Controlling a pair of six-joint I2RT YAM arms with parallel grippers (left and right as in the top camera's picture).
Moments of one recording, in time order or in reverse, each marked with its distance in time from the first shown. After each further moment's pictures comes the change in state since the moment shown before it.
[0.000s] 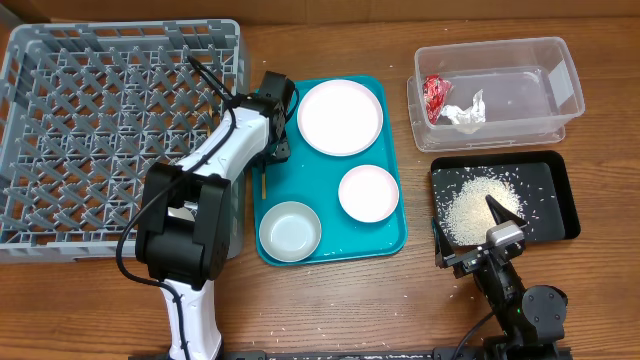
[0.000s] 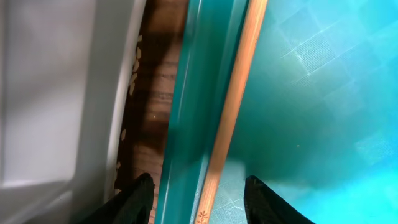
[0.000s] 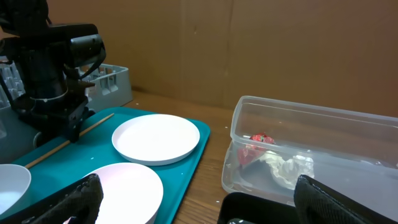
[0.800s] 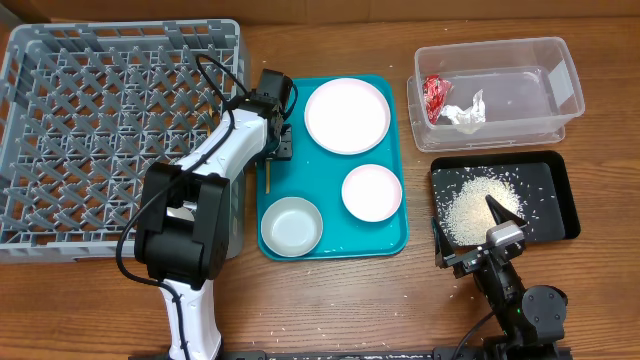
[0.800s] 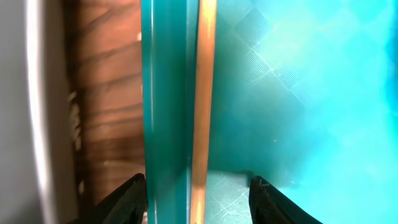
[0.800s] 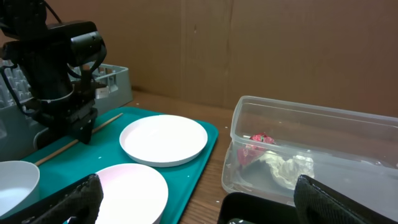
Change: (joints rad) left arm 0.001 0.000 -0.019 0.121 0.100 0.230; right arm 0.000 0.000 0.000 0.000 0.000 0.000
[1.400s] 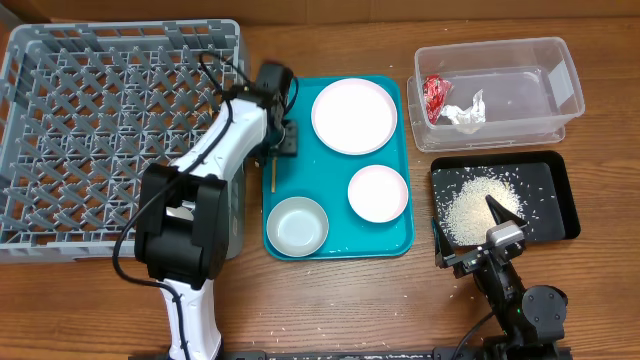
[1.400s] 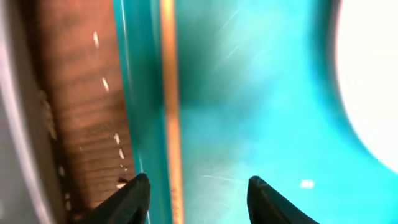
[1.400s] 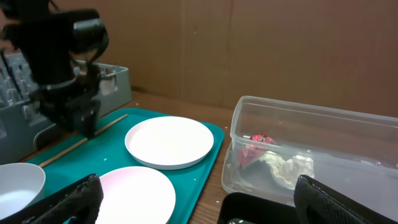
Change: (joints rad) left arm -0.003 0.000 0.127 -0.156 0.122 0.041; right arm 0.000 0.000 0.000 0.000 0.000 0.000
